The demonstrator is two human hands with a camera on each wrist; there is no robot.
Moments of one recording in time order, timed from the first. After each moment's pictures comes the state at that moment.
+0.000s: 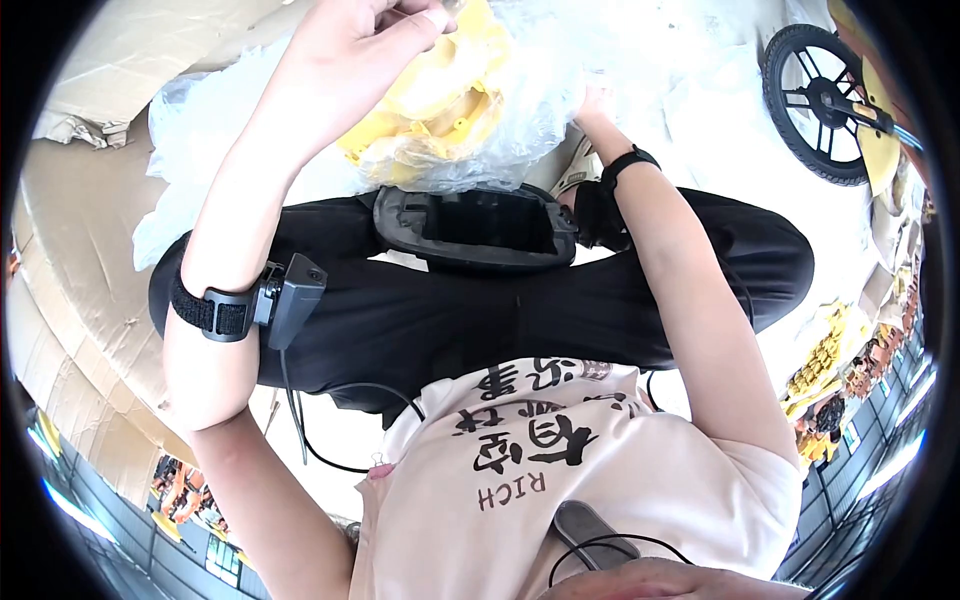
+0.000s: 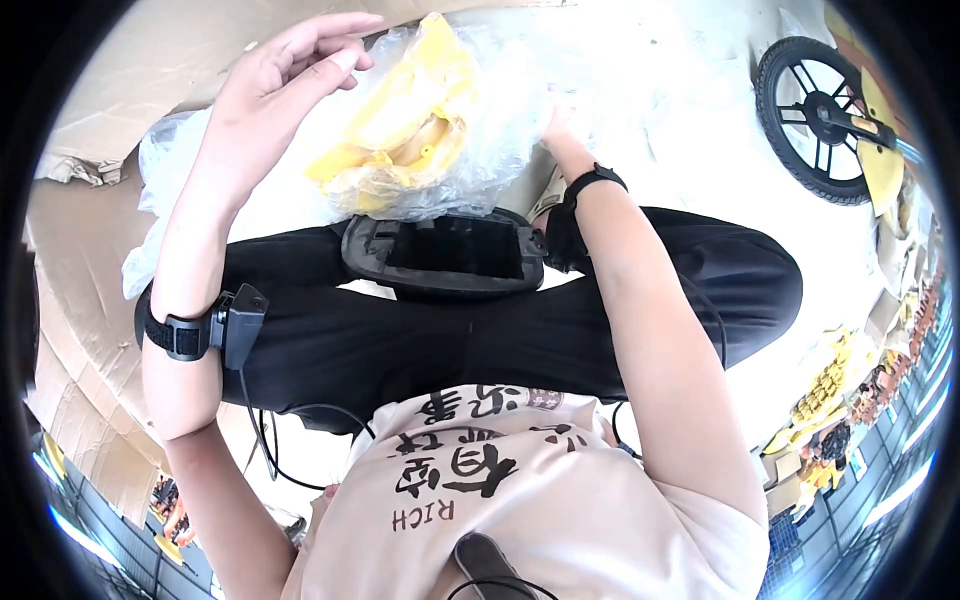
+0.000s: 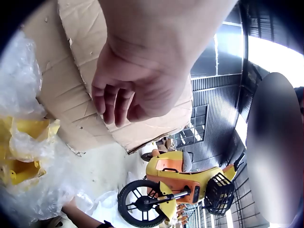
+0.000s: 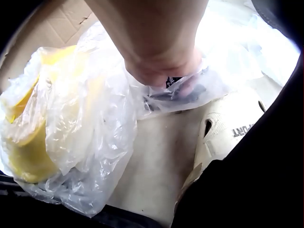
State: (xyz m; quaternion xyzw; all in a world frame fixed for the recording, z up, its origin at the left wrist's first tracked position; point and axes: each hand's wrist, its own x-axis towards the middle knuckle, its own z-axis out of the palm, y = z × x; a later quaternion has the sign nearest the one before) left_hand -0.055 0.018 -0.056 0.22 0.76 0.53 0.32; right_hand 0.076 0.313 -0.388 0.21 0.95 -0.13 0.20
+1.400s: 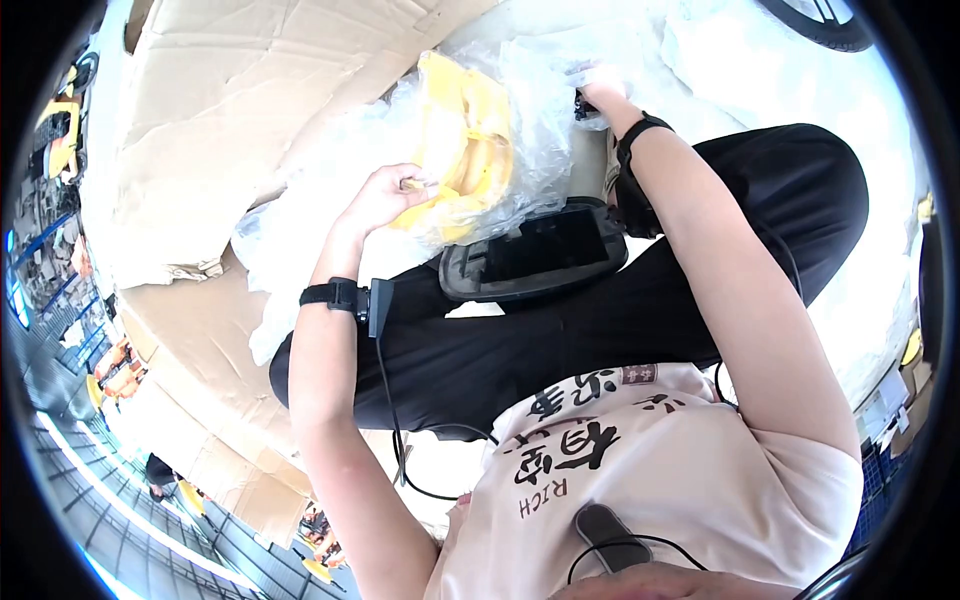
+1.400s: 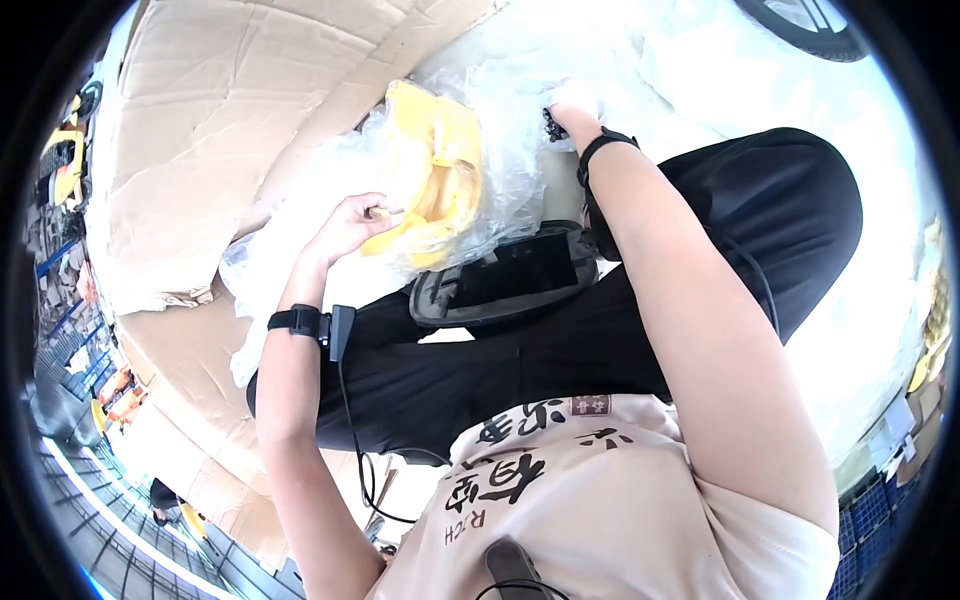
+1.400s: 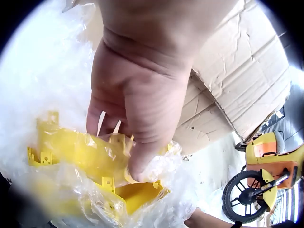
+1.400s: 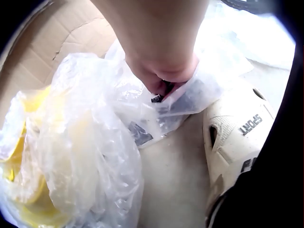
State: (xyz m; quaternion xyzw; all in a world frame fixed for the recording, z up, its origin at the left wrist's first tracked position) left_hand -0.071 -0.019 -0.200 0.20 0.77 0.23 0.56; right_hand 0.068 0.347 -0.447 0.35 0.88 -0.26 0.18
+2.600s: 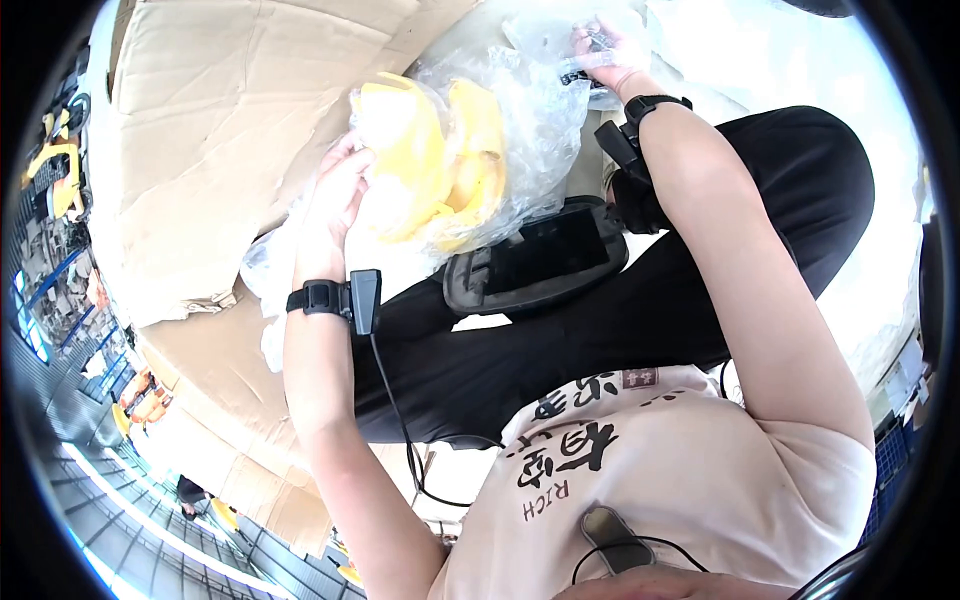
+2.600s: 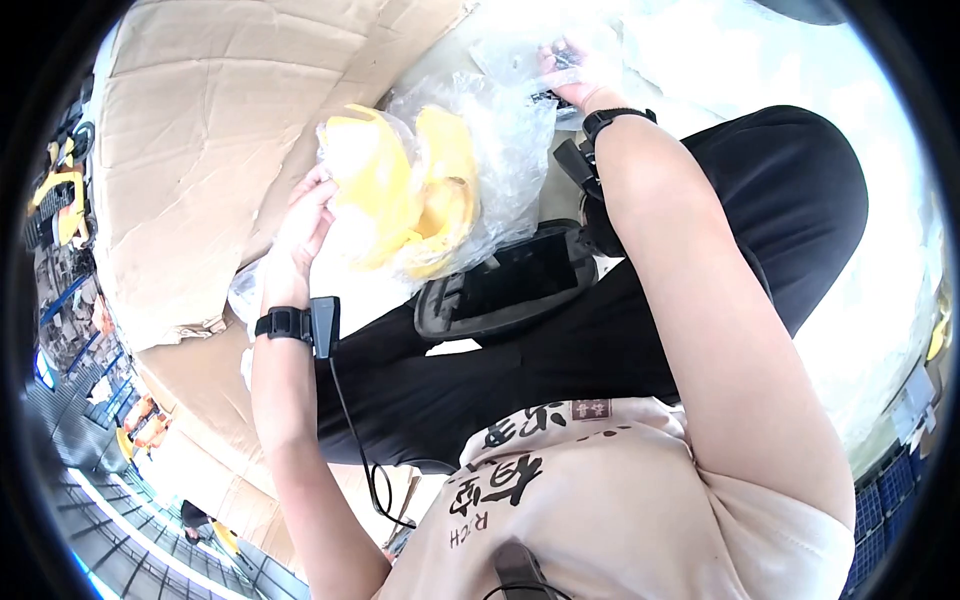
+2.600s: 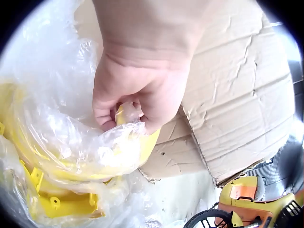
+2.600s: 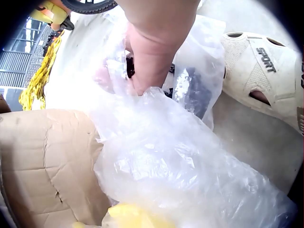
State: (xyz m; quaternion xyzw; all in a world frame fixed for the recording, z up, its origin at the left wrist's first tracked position) left_hand -0.109 0.028 -0.170 -0.04 0.68 0.51 0.53; right_hand 0.080 0.400 -0.383 0.30 -0.15 -0.94 -0.10
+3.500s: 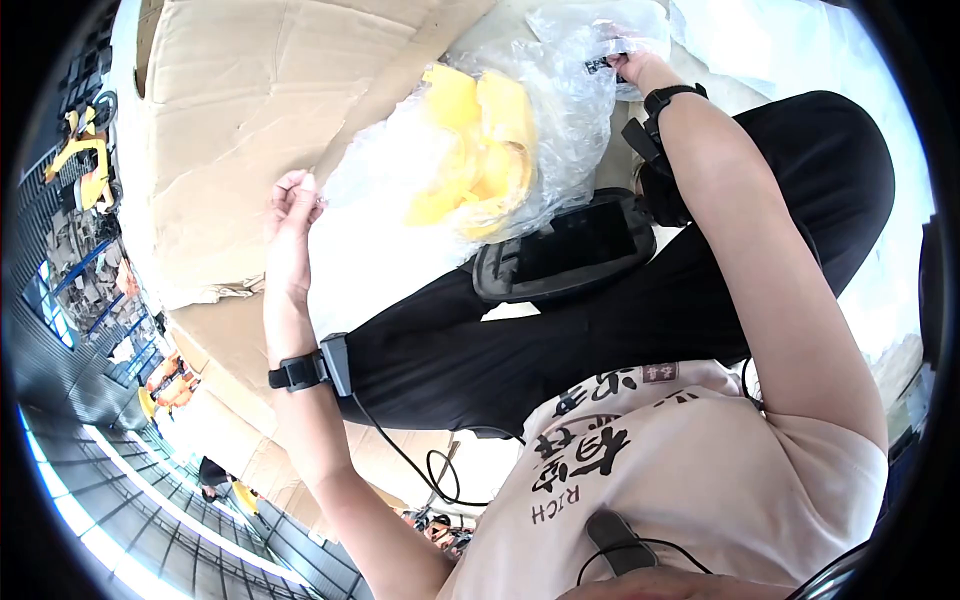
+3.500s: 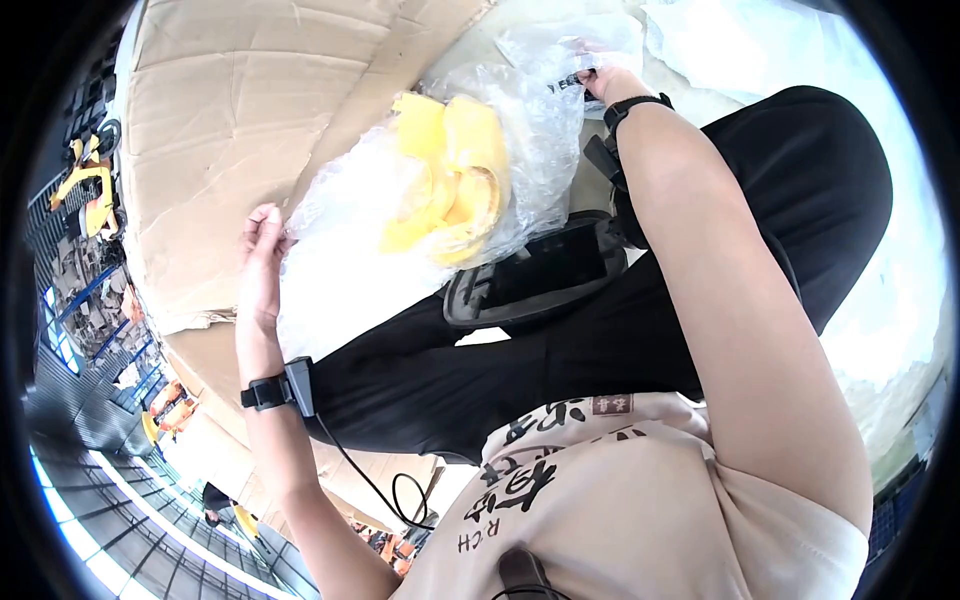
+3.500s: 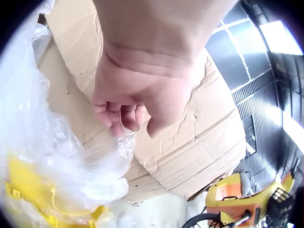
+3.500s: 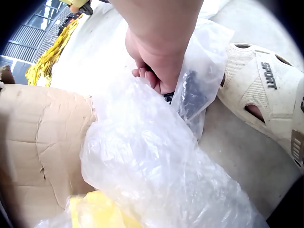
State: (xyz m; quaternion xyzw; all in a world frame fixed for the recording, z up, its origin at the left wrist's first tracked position) left_hand -0.114 -0.035 -0.059 0.03 0.82 0.47 0.33; right_hand 0.079 0.388 -0.411 0.46 0.13 -0.86 -0.15
